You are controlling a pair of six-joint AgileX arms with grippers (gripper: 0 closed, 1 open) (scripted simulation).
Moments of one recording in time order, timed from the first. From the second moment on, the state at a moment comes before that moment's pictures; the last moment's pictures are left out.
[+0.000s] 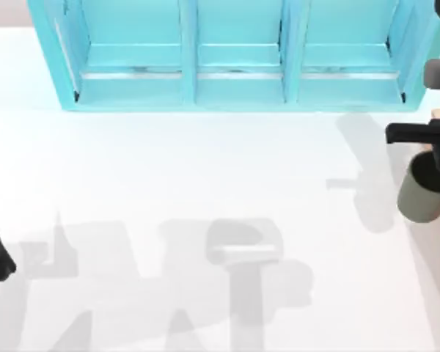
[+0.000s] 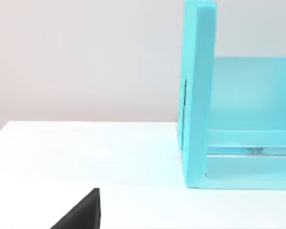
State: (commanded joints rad) left arm 0.00 0.00 0.00 0.00 0.00 0.00; right arm 0.33 1.65 1.46 -1.37 0.02 0.41
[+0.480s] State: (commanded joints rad) left arm 0.00 0.00 0.00 0.00 0.00 0.00; right arm 0.83 2.06 1.93 -1.44 0.03 0.87
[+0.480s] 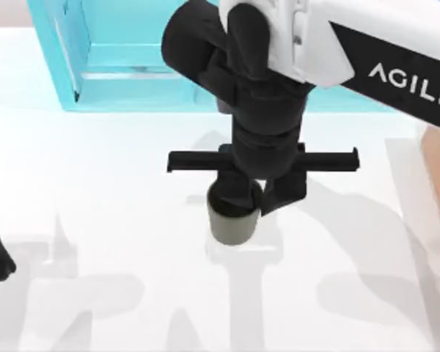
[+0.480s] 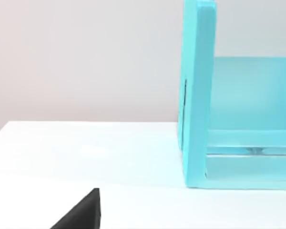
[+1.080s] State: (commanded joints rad) left arm 0.00 0.00 0.00 0.00 0.00 0.00; right arm 0.98 2.18 2.07 -1.46 0.03 1.00
